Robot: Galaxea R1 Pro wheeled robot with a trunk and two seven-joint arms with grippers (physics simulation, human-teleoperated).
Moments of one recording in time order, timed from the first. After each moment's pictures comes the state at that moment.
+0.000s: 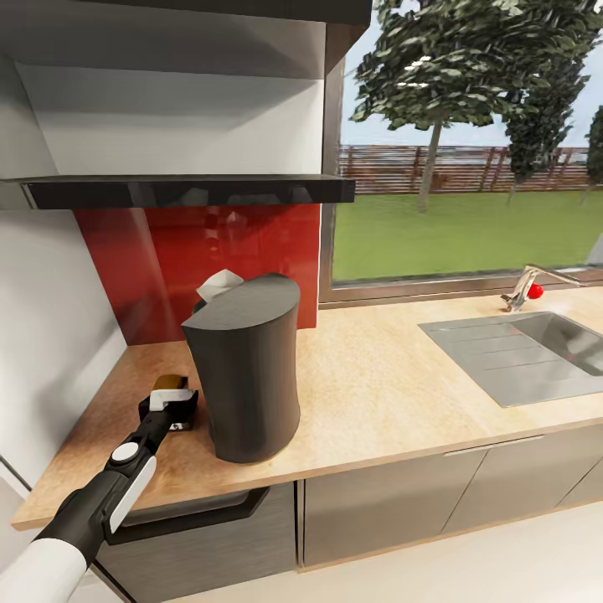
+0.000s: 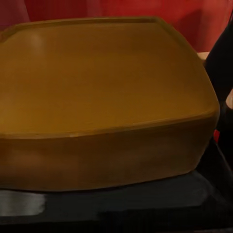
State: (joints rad) left arm -0.57 0.24 -0.21 -0.91 0.28 -0.04 0.09; right arm -0.01 0.03 -0.01 -0.25 0.00 -0.11 -0.01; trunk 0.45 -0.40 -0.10
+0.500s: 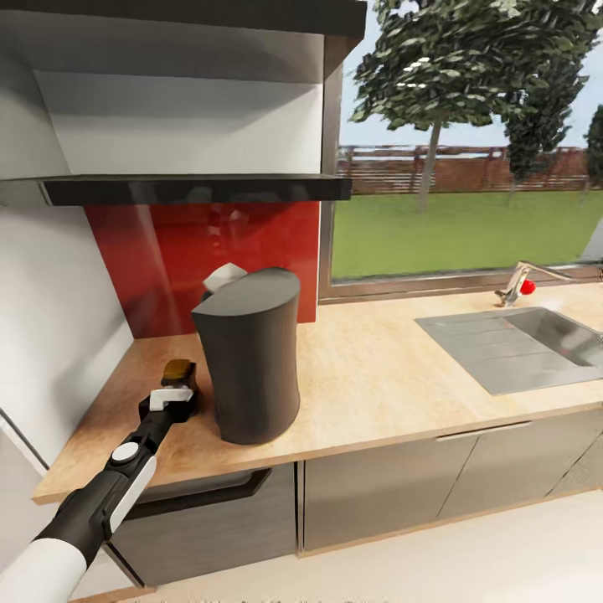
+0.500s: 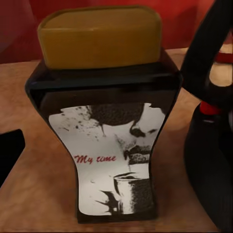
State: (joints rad) left arm -0.57 0.24 -0.21 -0.91 0.28 -0.04 0.09; right arm -0.01 0.03 -0.01 -0.25 0.00 -0.11 -0.01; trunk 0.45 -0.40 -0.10
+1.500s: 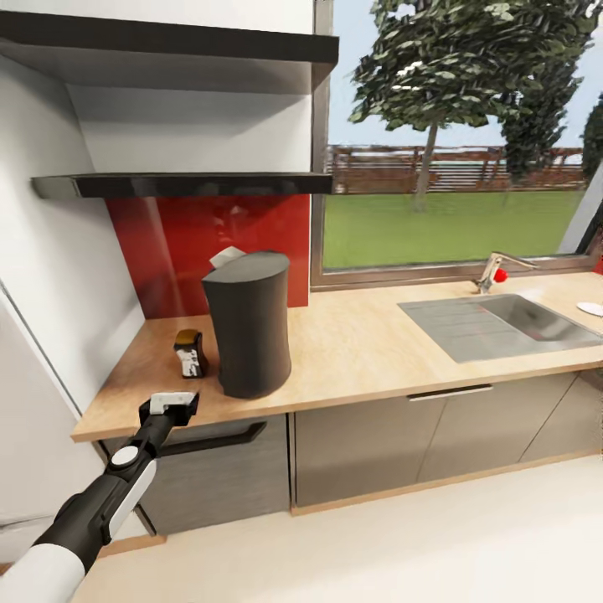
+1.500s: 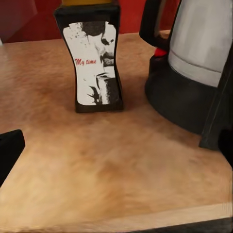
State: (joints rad) left arm -0.55 0.24 -0.21 -0.92 0.28 -0.04 0.08; right arm -0.01 0.03 0.00 -0.25 0.00 -0.11 -0.01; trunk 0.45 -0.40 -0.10
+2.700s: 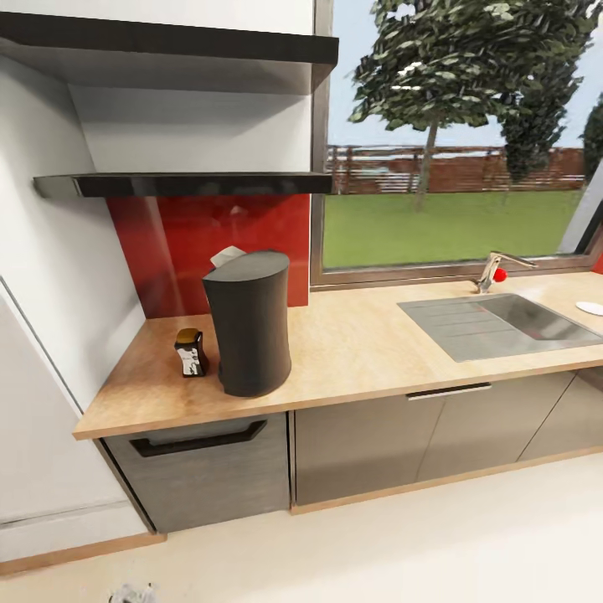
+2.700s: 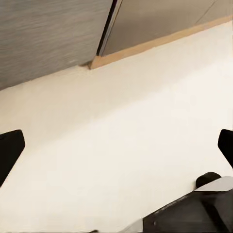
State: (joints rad) left arm -0.26 0.31 -0.20 -0.37 0.28 -0.25 -0.67; right arm -0.01 0.03 0.00 -0.24 0.00 -0.11 -0.01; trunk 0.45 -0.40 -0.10
